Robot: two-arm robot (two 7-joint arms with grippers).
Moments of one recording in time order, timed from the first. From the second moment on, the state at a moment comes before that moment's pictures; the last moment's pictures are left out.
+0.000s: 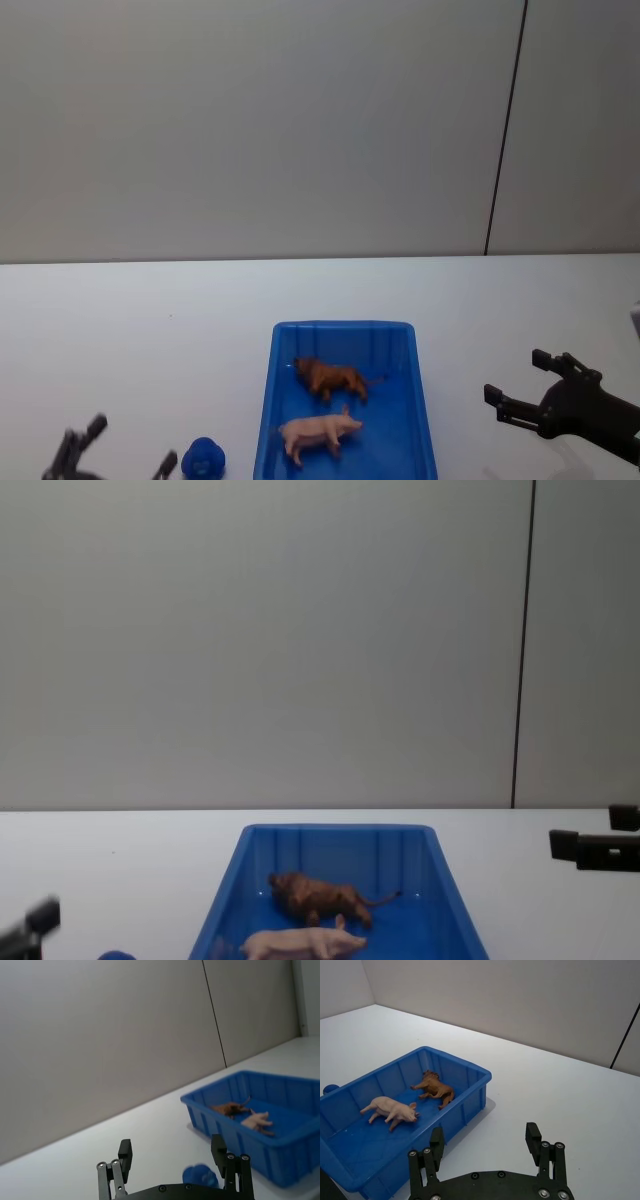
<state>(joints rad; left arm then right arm) 0.19 0.70 0.32 -1.60 -0.35 -0.52 0.00 0.14 0.48 -0.22 -1.56 0.42 0.20 0.49</state>
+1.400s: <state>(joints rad) 0.14 0.70 0.26 -1.68 -0.38 -0.29 -0.17 0.14 0.48 -0.22 -1.56 0.42 0.20 0.49</state>
